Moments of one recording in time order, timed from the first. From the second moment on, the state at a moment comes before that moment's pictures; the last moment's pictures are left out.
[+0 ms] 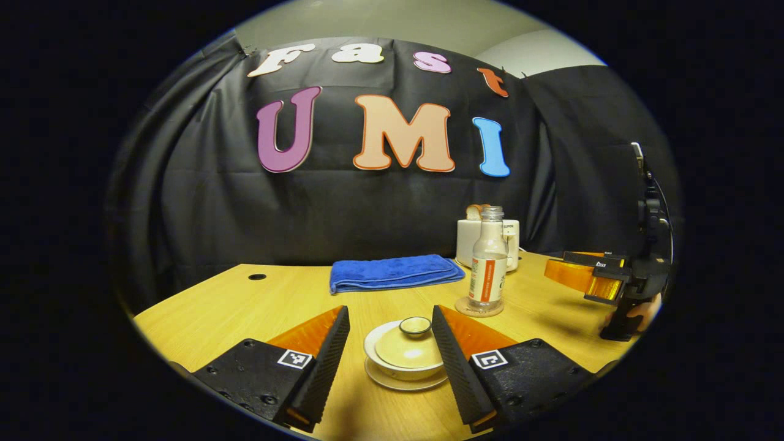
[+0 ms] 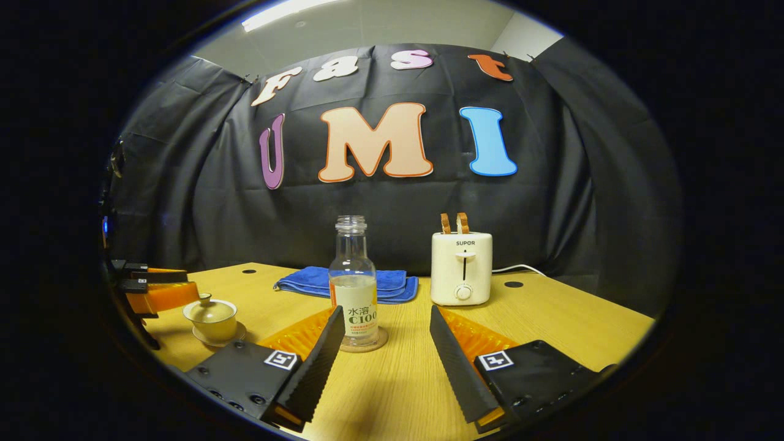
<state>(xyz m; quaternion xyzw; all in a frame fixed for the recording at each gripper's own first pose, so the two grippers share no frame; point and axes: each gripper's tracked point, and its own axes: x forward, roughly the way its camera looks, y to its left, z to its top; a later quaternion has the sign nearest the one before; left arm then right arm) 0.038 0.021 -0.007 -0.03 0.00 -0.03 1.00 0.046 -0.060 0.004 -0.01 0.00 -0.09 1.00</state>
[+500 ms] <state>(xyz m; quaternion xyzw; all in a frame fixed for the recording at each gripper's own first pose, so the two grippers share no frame) 0.015 0.085 -0.010 -0.02 0.00 0.07 1.00 0.030 -0.083 0.006 -0.01 0.00 -0.14 0.99</state>
